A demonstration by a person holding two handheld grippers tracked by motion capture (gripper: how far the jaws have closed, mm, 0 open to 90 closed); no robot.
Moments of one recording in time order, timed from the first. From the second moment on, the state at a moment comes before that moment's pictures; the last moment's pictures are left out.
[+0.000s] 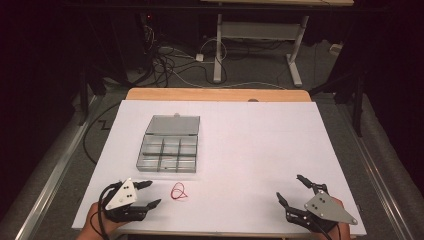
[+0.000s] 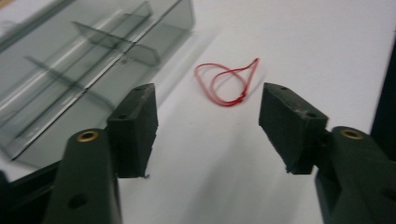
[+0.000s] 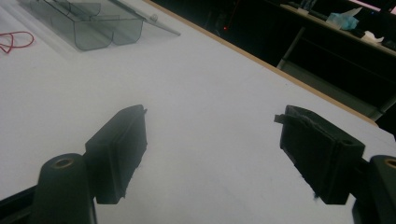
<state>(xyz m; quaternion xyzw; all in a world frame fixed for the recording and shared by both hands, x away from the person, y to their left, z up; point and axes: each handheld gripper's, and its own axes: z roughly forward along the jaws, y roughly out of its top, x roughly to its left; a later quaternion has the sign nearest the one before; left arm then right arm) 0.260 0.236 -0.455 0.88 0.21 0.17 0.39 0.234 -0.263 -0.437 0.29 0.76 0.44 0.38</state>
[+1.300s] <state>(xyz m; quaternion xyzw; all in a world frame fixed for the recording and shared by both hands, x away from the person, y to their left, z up) 0.290 0.199 -0.475 0.91 0.20 0.09 0.36 0.234 -0.257 -0.443 0.28 0.78 0.42 0.36</state>
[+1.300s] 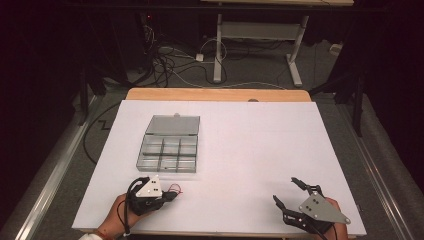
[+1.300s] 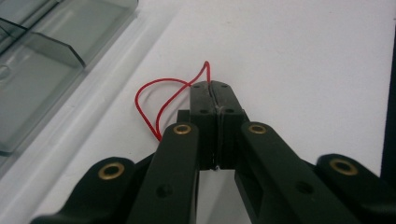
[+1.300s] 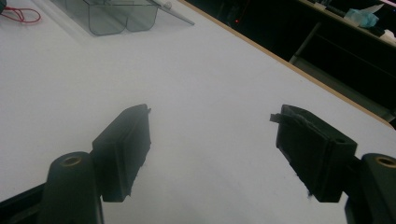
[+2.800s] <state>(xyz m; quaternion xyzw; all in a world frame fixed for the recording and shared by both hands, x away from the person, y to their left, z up) 0.303 0.227 -0.431 0.88 0.22 0.17 0.39 0.234 -0.254 -0.444 0.27 0.79 0.42 0.37</state>
